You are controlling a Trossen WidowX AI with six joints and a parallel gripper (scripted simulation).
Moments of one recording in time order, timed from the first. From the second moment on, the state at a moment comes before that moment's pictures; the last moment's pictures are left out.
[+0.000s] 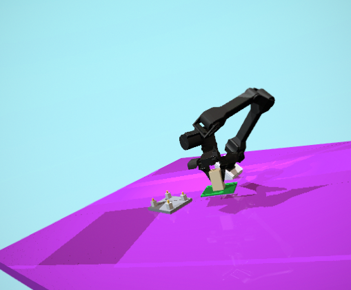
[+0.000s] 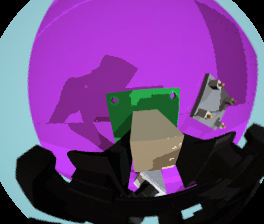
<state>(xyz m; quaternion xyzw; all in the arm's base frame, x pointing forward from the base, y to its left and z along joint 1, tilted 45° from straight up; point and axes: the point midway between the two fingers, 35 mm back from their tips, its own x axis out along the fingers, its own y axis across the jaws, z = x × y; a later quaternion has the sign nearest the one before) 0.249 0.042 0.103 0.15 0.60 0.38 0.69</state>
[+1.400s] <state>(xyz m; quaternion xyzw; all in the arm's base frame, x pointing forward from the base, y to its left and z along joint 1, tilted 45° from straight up) 0.271 -0.020 0.120 0.18 0.61 0.35 0.68</state>
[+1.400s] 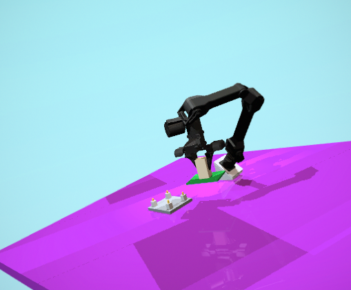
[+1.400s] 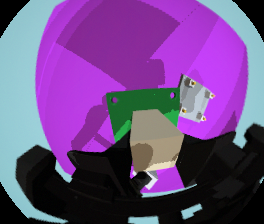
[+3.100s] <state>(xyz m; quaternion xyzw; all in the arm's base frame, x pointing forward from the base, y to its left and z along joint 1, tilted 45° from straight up) 0.320 -0.103 0.041 0.26 0.66 0.27 0.66</state>
